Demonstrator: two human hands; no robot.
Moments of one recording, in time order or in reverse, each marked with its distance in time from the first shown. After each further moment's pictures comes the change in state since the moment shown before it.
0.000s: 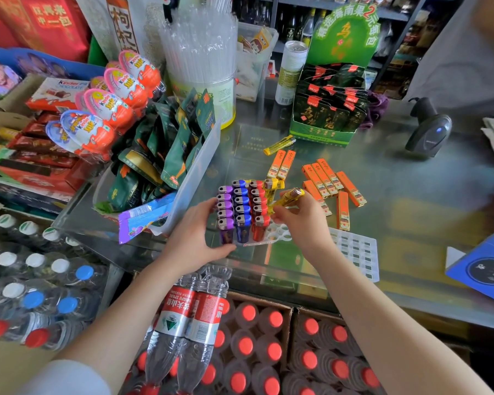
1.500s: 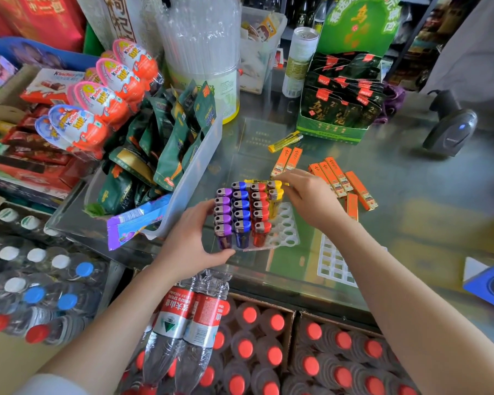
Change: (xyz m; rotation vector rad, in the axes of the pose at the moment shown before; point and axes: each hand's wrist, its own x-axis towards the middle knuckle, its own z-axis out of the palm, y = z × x) left_hand 0.002 -0.001 0.000 -0.042 -0.001 -0.020; right_hand 0.055 -0.005 -0.019 -0.562 -0.187 -0.509
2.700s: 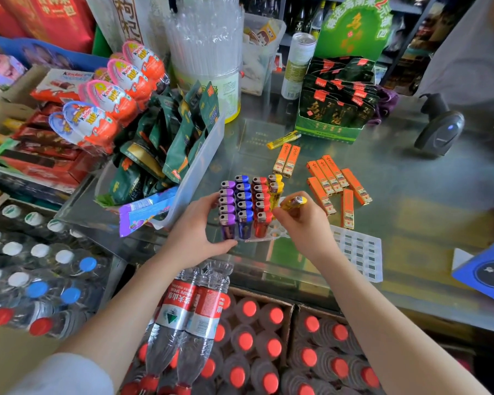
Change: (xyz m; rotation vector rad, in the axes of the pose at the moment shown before) left_hand 0.000 -0.001 0.000 -0.013 0.000 0.021; right_hand -0.056 -0.037 0.018 0.376 0.126 0.351
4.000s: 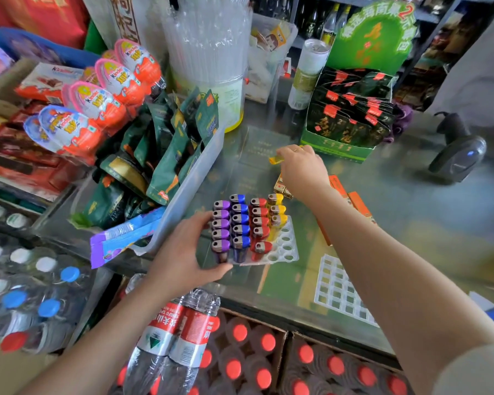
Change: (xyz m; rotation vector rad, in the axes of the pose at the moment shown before) left_hand 0.002 0.003 0.004 0.005 0.072 -0.043; right_hand 0.161 0.006 0.000 -0.835 -0.078 -0.215
